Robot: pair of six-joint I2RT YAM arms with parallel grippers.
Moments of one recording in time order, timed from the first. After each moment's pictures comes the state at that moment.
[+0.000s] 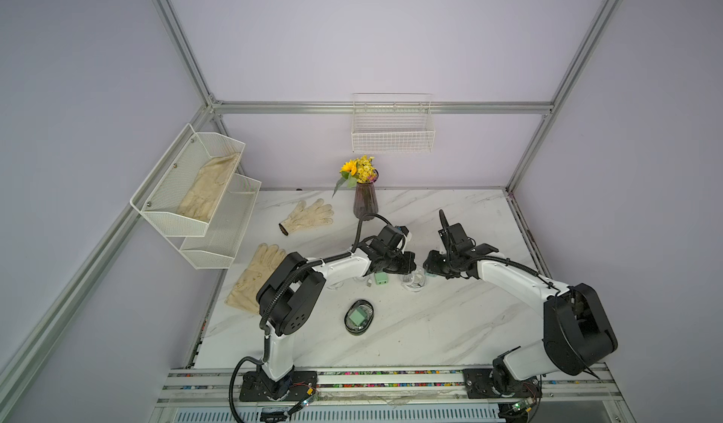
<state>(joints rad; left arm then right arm) -0.75 1.93 1.30 -0.18 0.35 -0.61 0.38 1.50 0.93 -0.47 -0.10 0.58</state>
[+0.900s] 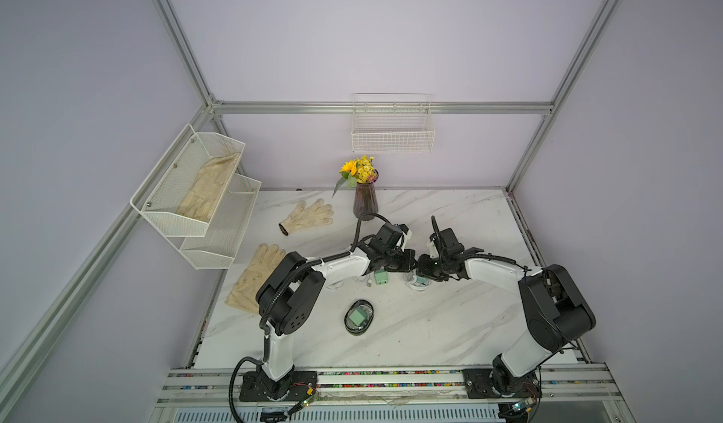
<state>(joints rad) -0.74 1.93 1.30 -0.14 0.39 -0.65 0.40 1.64 0.91 -0.32 -0.22 0.59</state>
